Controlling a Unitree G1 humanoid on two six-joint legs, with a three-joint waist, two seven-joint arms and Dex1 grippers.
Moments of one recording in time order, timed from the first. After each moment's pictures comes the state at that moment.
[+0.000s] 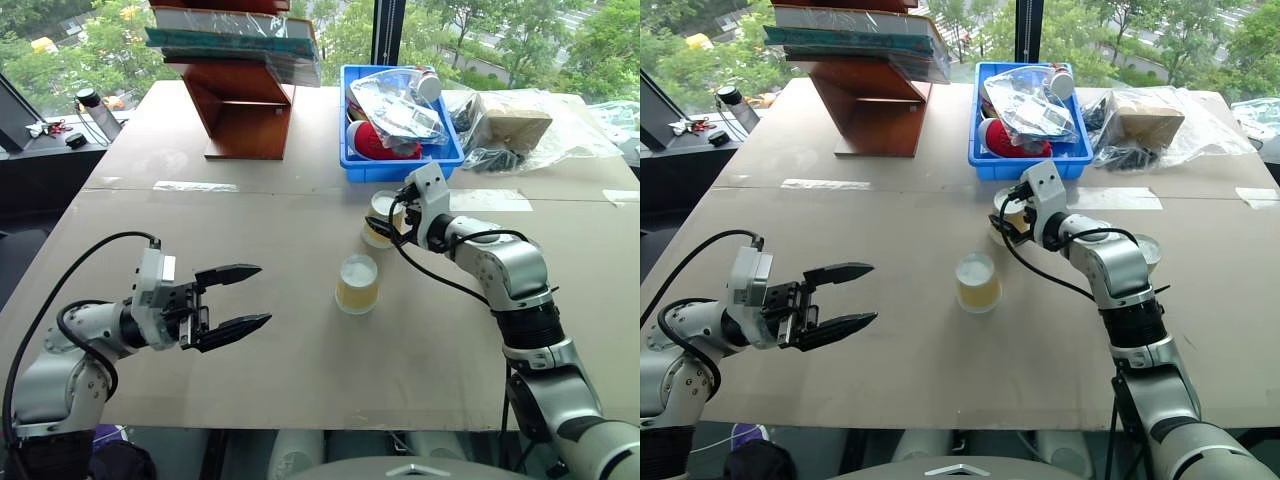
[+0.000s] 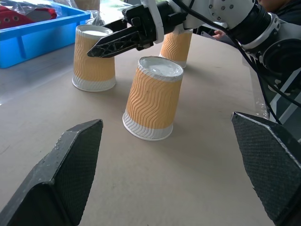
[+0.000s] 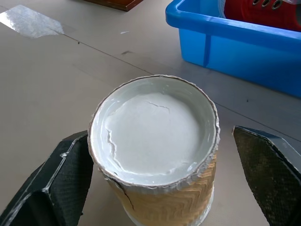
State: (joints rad) left arm 0.08 0.75 0.34 -0.21 -0.71 0.30 -1.35; right arm -0.64 -0.23 0.12 -0.04 0.29 0.85 0.39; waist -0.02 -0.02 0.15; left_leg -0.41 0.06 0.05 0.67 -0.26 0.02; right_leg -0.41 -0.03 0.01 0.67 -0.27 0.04
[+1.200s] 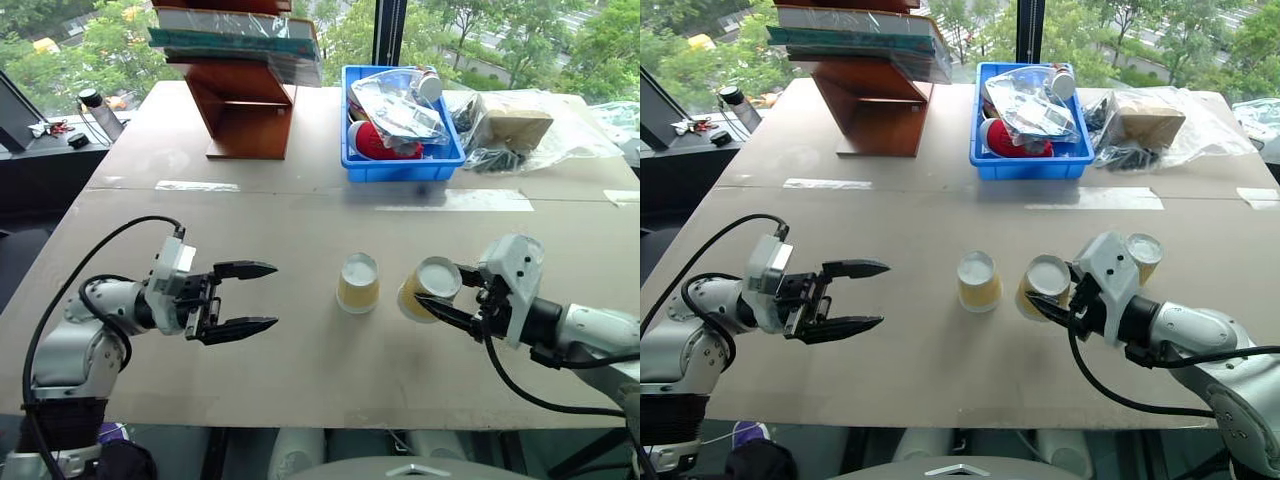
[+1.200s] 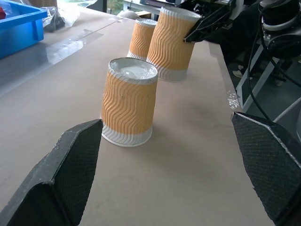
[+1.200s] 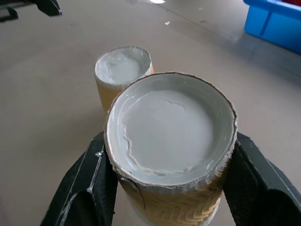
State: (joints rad) left arm -0.08 0.81 0.23 -0.09 -0.69 0.28 -1.49; right arm -0.03 -0.62 -0.10 -0.92 0.66 1.04 0.47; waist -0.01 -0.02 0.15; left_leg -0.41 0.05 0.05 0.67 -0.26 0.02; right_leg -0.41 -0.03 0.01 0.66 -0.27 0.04
